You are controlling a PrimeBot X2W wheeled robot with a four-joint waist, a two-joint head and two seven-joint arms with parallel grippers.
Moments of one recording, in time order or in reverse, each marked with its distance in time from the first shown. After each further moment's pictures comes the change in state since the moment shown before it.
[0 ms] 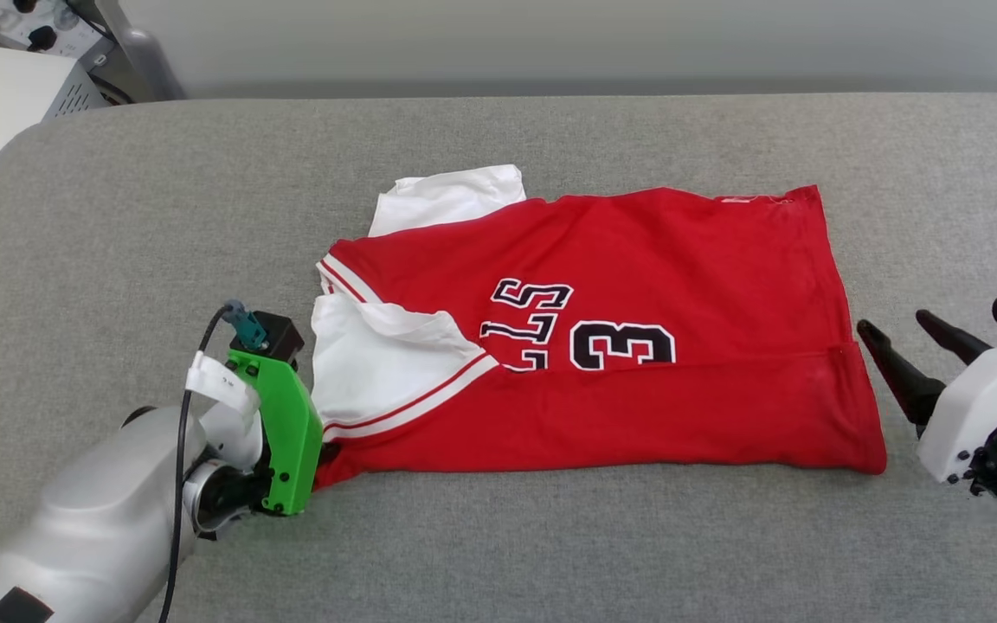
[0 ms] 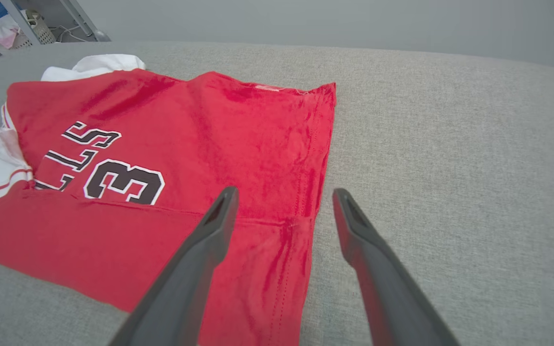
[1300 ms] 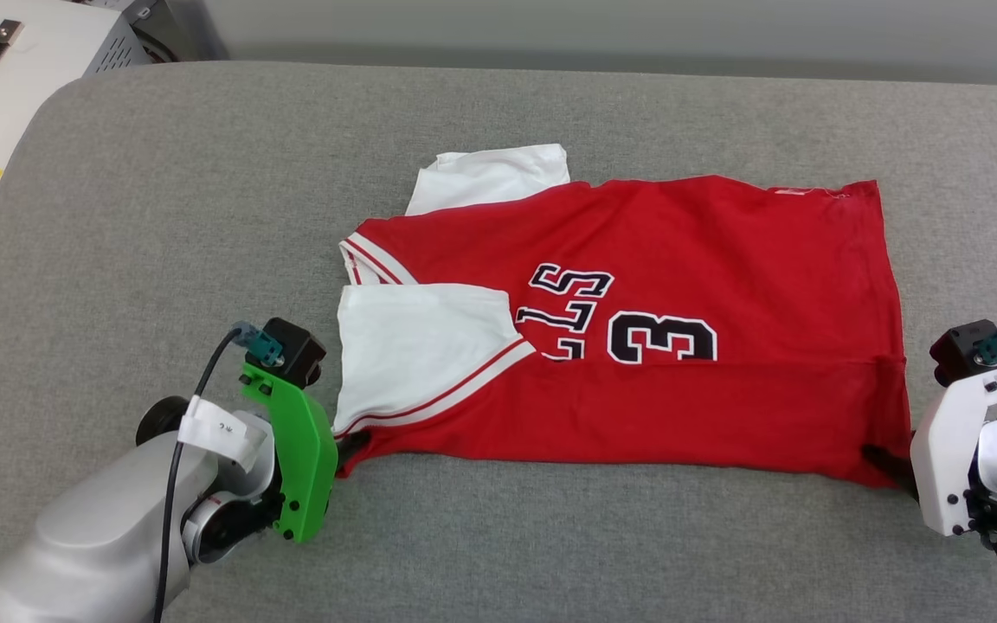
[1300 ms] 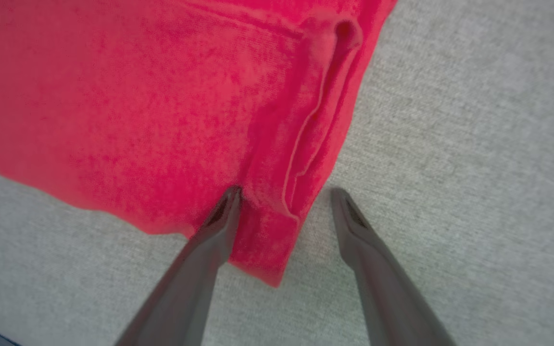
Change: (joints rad) left arm 0.045 0.093 -0.017 -0.244 0.078 0.022 -0.177; right arm -0.074 -0.089 0.233 0.197 0.056 -0.002 0.410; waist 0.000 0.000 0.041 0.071
